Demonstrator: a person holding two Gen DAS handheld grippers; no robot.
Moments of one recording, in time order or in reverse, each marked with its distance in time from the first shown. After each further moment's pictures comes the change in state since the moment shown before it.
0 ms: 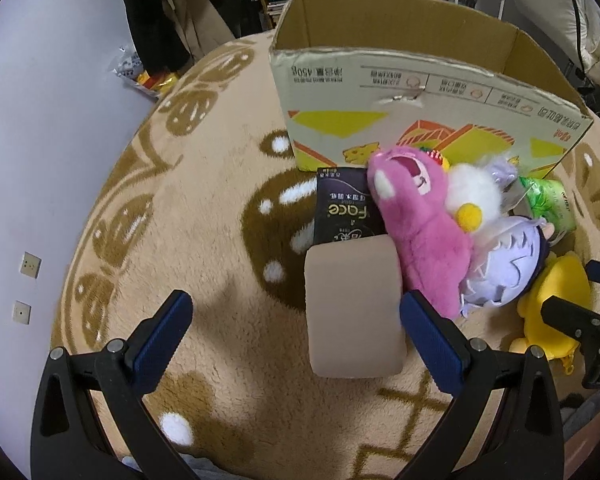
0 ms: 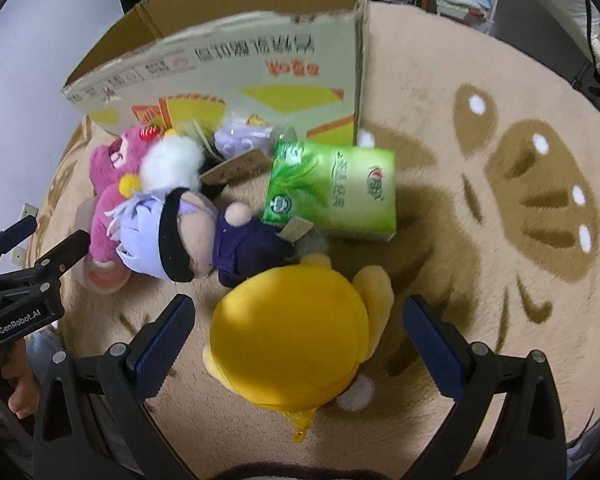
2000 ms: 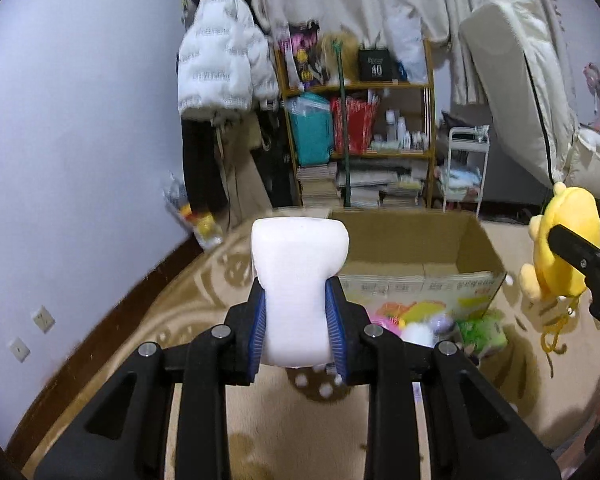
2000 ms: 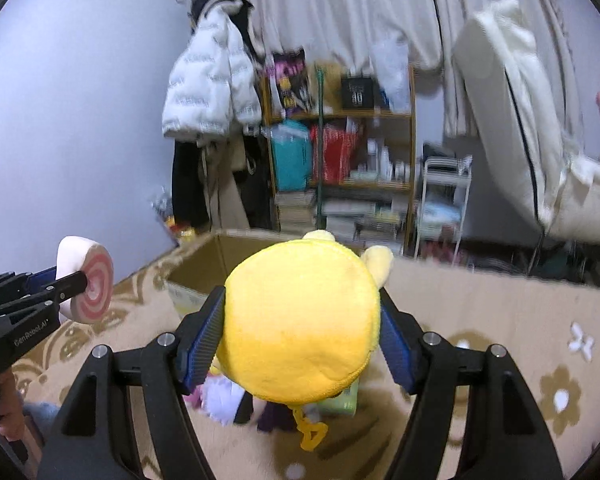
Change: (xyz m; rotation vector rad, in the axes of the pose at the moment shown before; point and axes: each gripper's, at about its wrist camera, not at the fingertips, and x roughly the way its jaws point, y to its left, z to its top) left arm -0.165 0.020 -0.024 -0.114 -0.629 0.036; right arm -0.165 0.056 -0.027 -0.161 -0.877 -0.082
